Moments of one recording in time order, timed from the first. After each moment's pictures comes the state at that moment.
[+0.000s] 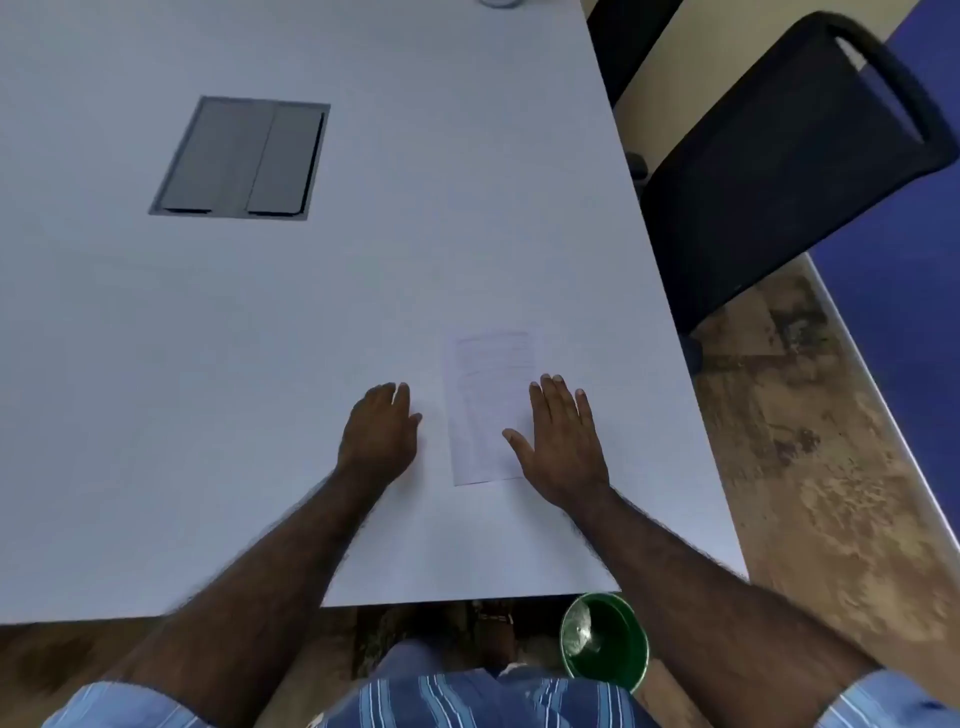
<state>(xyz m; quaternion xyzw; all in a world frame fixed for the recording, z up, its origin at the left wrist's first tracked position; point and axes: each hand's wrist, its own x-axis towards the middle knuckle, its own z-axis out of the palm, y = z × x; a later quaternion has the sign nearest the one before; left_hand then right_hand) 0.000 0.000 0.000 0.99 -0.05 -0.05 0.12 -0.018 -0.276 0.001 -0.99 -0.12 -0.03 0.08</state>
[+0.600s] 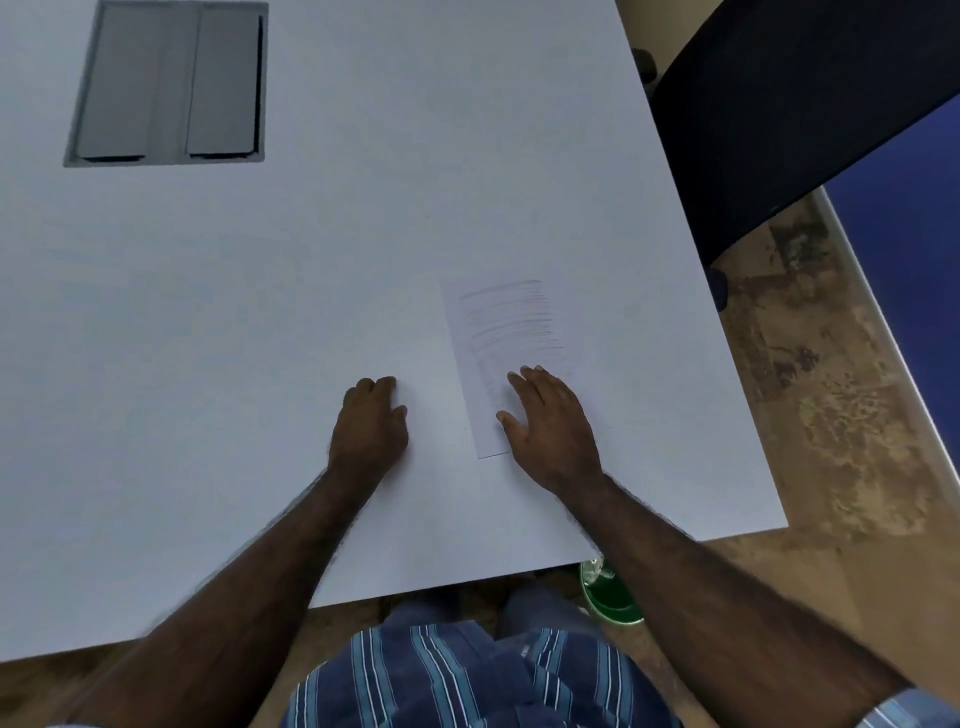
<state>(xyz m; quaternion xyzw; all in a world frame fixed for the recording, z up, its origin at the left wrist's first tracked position) 0.005 0.037 -0.037 0.95 0.05 -0.14 0.27 -0.027 -0.223 -0.034 -0.98 -0.04 -0.01 0.20</state>
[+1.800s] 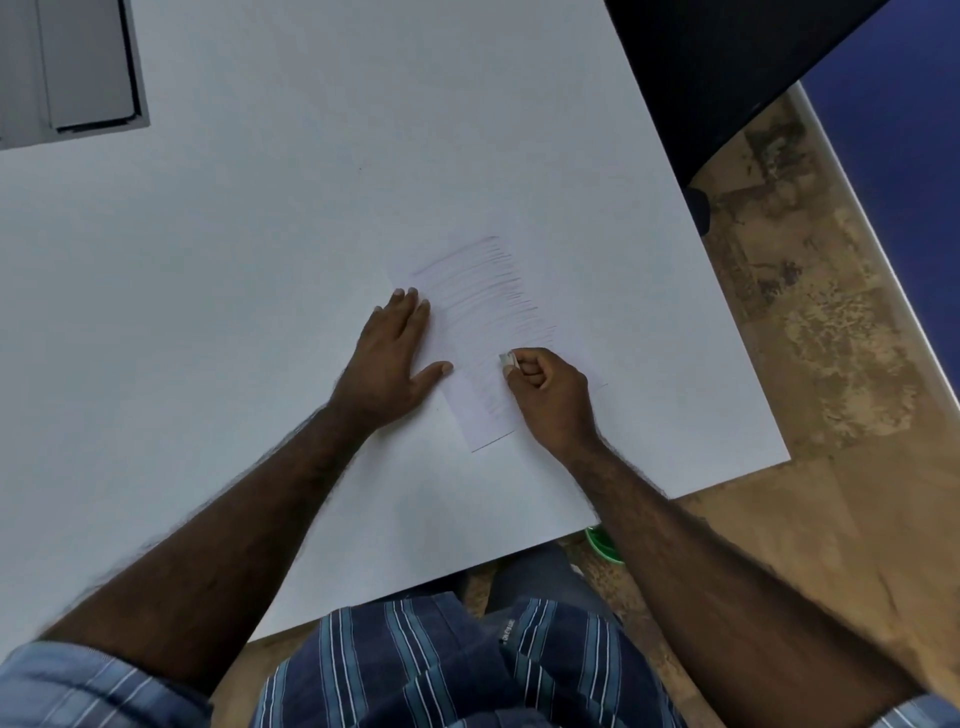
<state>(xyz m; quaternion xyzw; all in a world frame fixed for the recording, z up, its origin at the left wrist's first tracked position) 0.070 -0.009 -0.073 0.94 -0.25 -0.08 0.23 -0.027 -0.239 -0.044 -0.83 0.23 0.01 0.50</state>
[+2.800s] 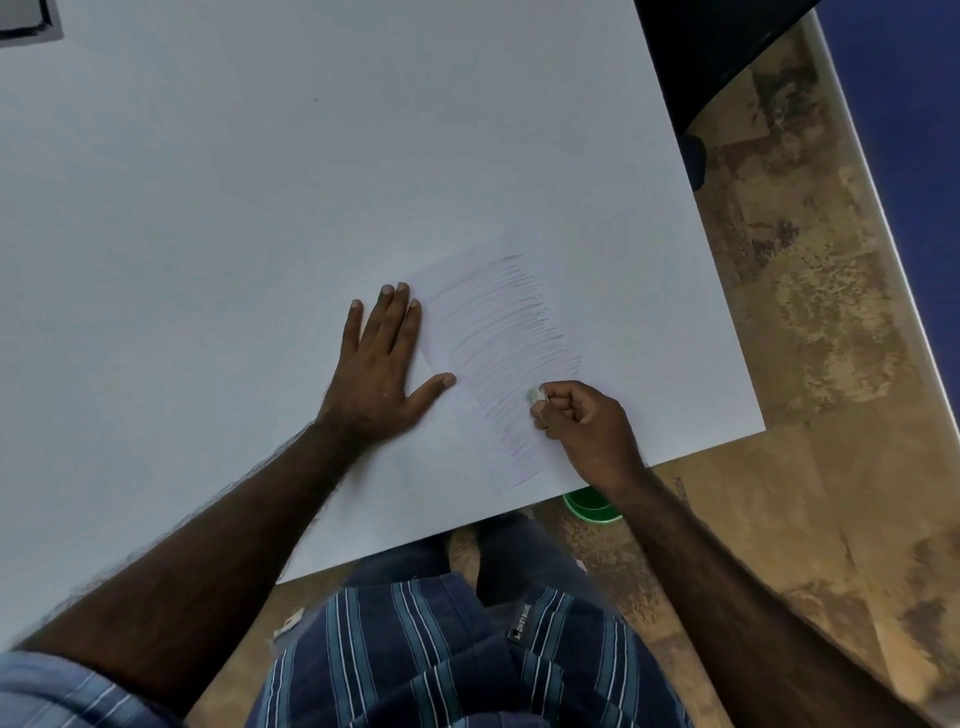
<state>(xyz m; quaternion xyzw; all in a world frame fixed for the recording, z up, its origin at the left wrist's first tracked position) 0.009 -0.038 -0.077 0.95 -0.27 -0.06 0.14 -0.110 -0.305 -0.030 -0.76 0.29 0.15 0.56</state>
